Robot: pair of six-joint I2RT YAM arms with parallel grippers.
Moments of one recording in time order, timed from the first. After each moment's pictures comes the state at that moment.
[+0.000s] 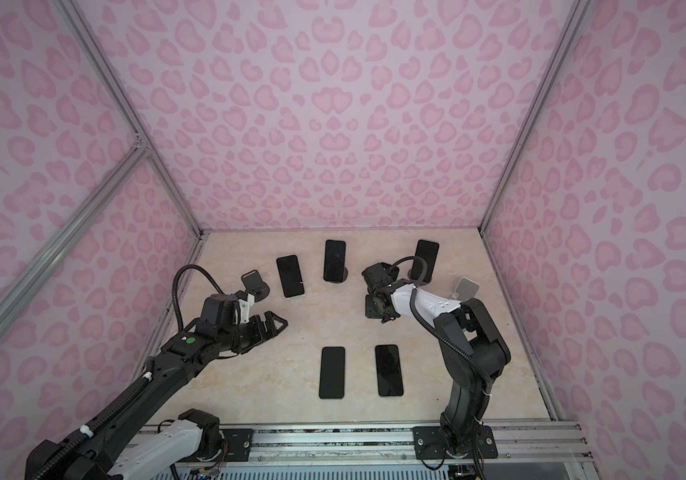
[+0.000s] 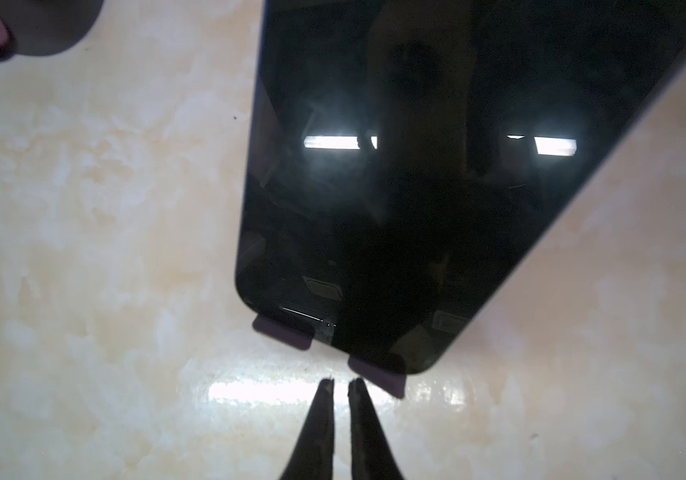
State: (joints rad) left arm -0.32 1.00 0.65 -0.50 0.34 -0.71; right arm 0.49 1.78 1.13 -0.53 0.13 0.51
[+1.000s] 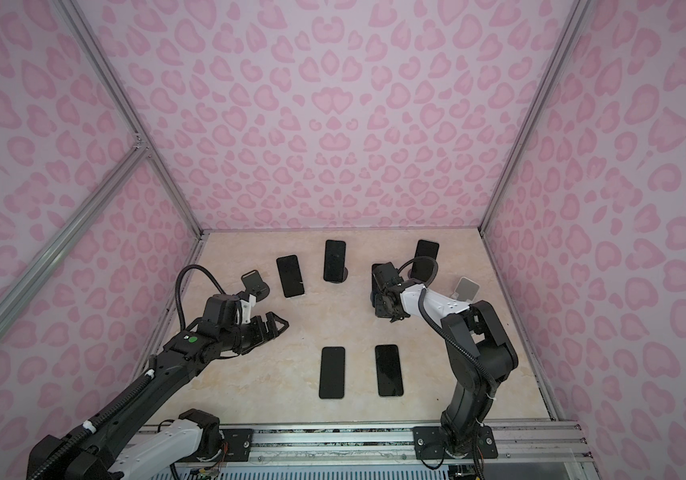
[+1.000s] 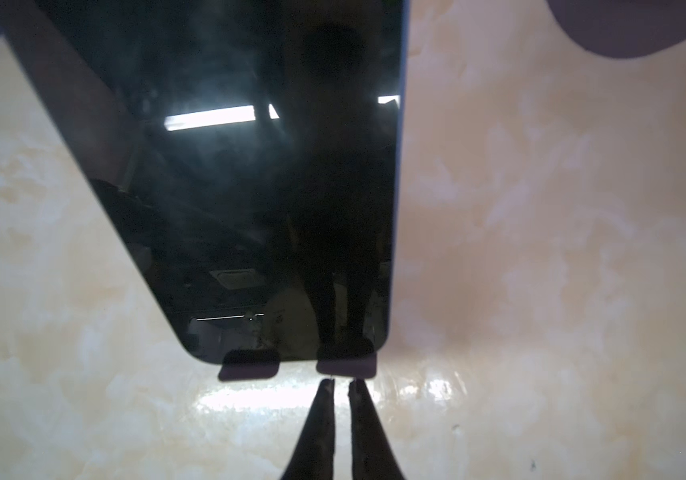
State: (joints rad) left arm -0.33 1.01 0.65 -0.50 0.34 -0.70; right arm 0.42 1.75 1.09 -0.54 0.15 0.48
